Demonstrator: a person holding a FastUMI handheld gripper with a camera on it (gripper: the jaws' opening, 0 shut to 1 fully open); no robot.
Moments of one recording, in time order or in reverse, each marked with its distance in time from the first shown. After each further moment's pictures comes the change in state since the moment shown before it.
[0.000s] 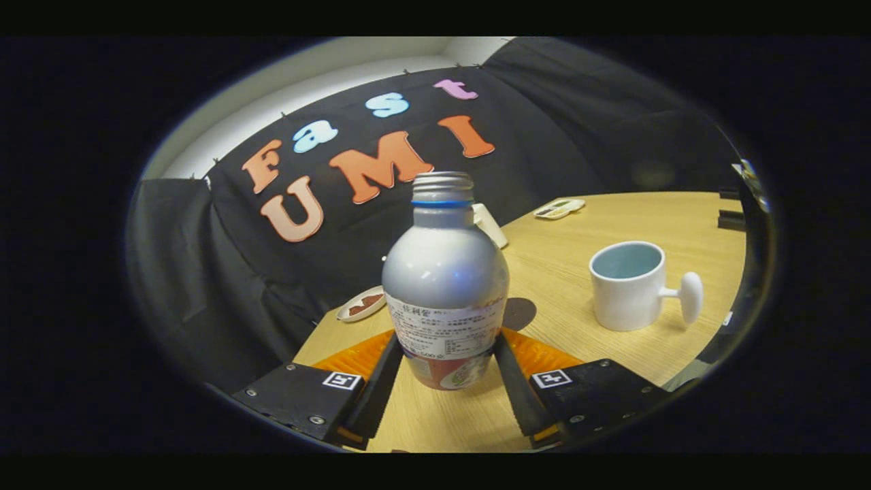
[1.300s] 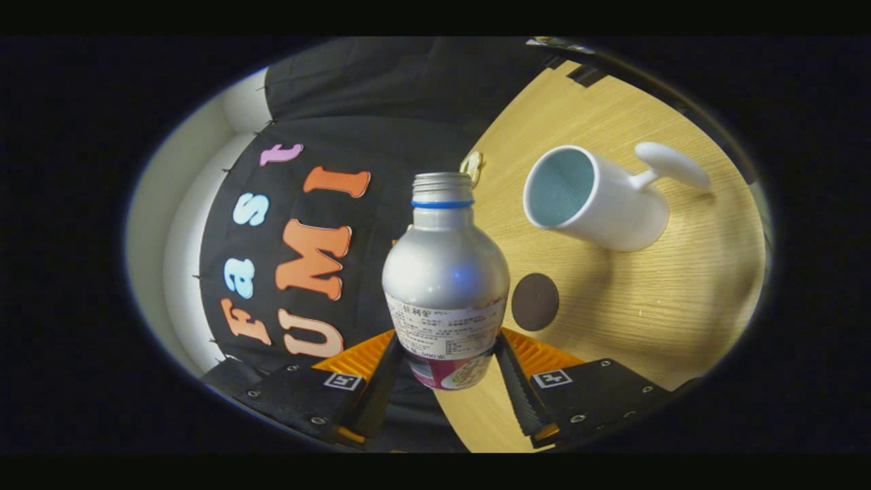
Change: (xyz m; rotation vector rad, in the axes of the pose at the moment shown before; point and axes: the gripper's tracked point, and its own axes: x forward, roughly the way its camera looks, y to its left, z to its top) arm 0.030 -0.011 0.035 0.877 -0.043 -0.036
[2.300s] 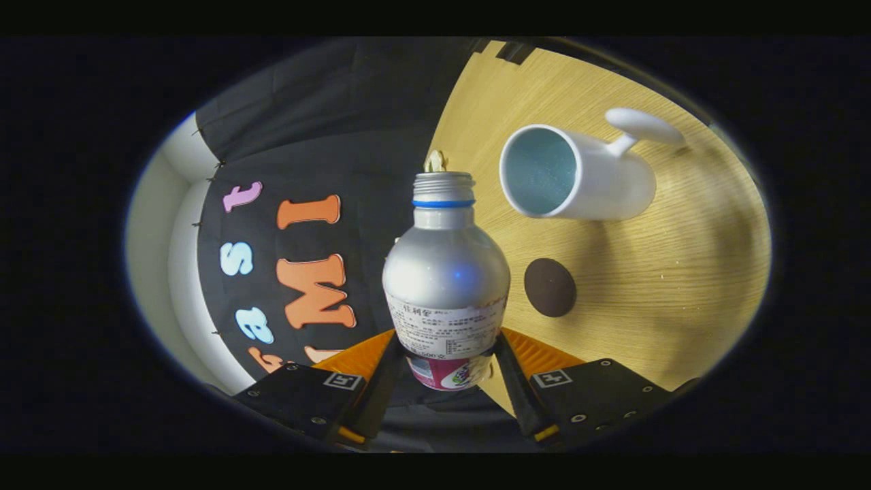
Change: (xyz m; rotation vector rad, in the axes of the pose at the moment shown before) arm 0.005 0.019 0.008 0.274 0.018 -0.045
